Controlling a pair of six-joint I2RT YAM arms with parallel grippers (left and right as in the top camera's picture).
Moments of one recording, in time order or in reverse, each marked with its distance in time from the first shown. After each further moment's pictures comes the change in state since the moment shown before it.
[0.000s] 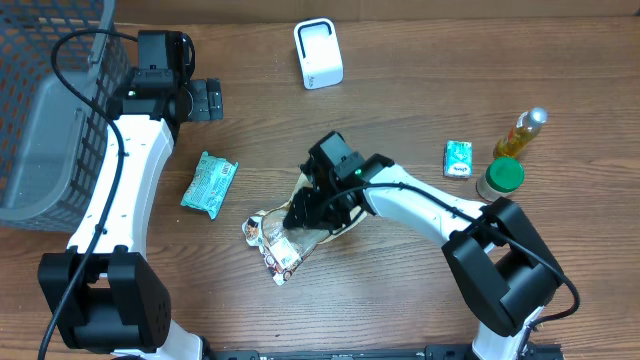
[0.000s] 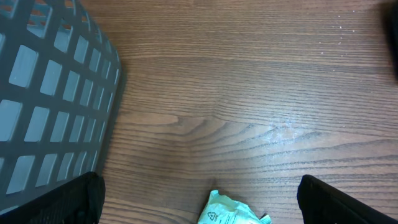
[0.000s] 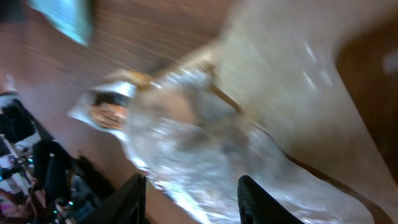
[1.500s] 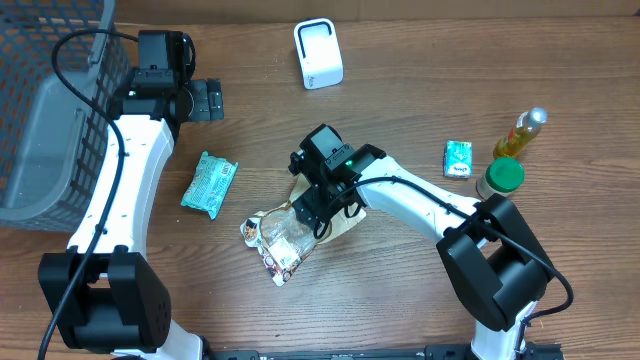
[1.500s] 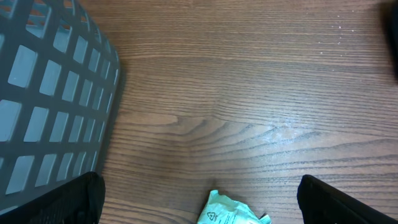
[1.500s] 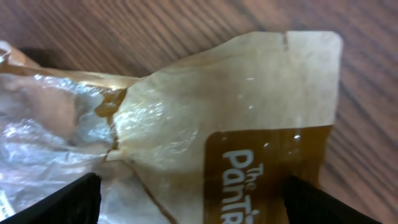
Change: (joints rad) left arm -0.002 0.000 0.000 0.000 0.000 0.000; right arm 0.019 0.040 0.096 -0.118 0.419 -0.665
